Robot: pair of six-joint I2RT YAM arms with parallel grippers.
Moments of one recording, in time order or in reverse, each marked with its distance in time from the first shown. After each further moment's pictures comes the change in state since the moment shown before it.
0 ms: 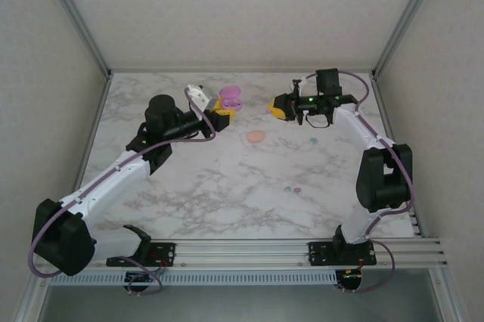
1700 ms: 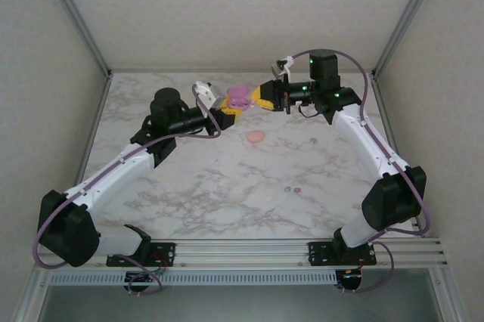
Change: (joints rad) left arm -0.021 0.067 0.081 -0.035 0.080 0.072; right arm 0.153 -0.148 0.159 -0.011 -0.079 0.026
